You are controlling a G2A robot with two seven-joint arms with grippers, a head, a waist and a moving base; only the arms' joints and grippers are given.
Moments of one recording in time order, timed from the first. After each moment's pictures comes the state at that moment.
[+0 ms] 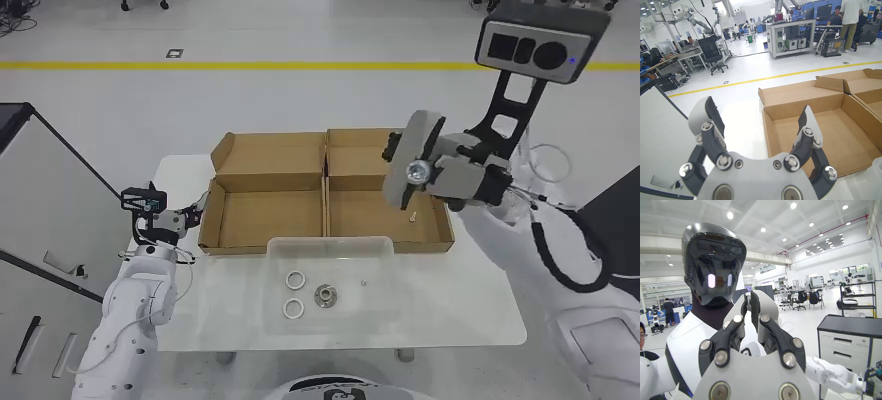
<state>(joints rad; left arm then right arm) 1.73 -1.15 -1.60 -1.80 1.33 0.00 0.00 -0.77 -1.06 0.94 -1.95 0.92 -0.79 0.78</state>
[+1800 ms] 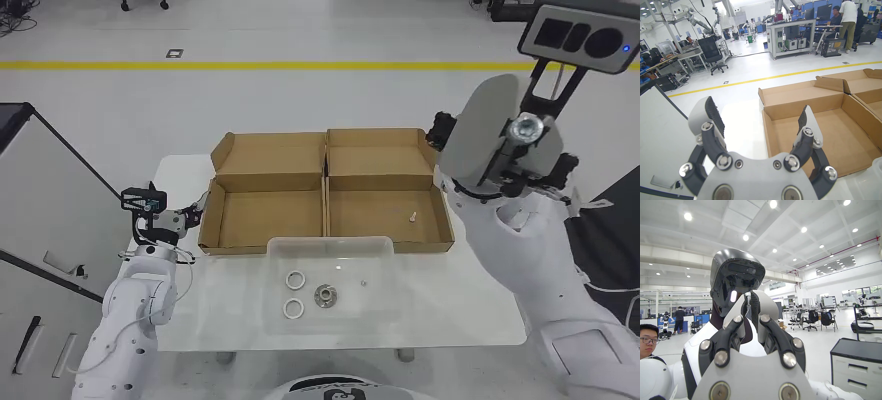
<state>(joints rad) 1.73 -1.15 -1.60 -1.80 1.33 0.00 0.00 -0.87 -1.15 1.06 -1.98 0.98 -0.76 0.79</state>
